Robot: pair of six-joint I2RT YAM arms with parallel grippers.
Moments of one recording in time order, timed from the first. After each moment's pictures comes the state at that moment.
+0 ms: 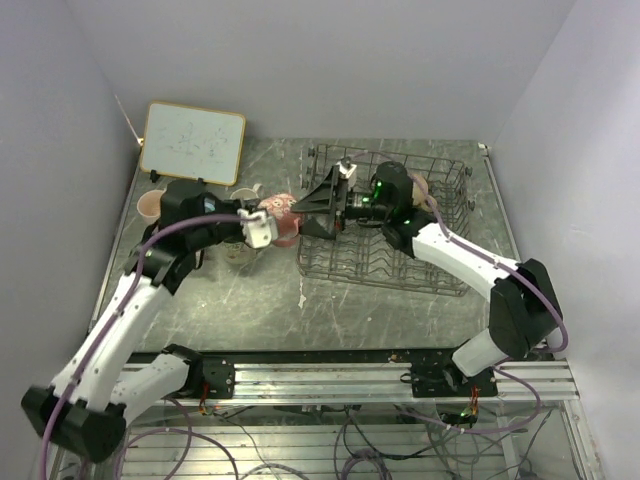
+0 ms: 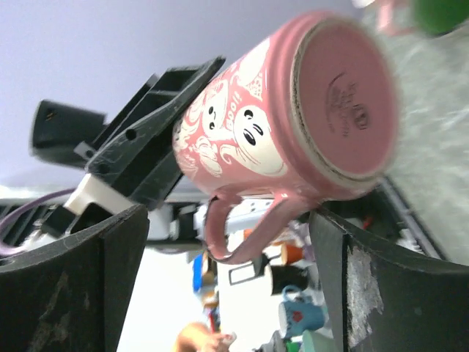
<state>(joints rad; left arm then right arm) -0.37 0.90 0.97 -0.35 0.49 1.09 0.63 1.54 1.09 0.38 -0.84 1.39</state>
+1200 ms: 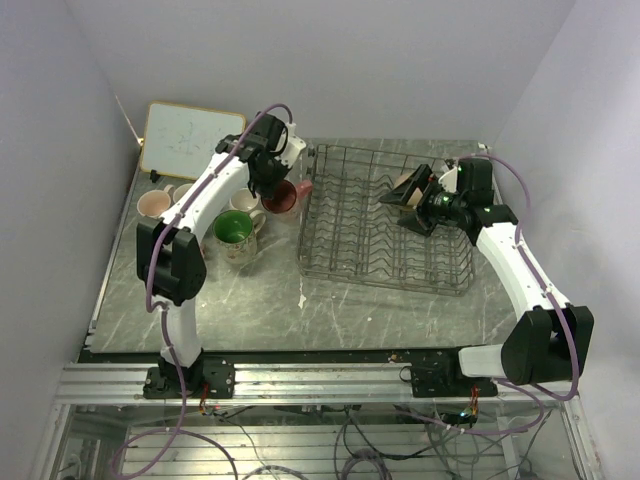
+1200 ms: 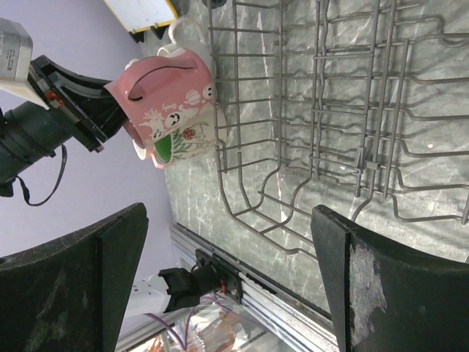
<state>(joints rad) -0.43 1.92 1.84 -0.93 -0.02 0.30 0.09 1.33 1.10 -0.44 -0.59 0.81</state>
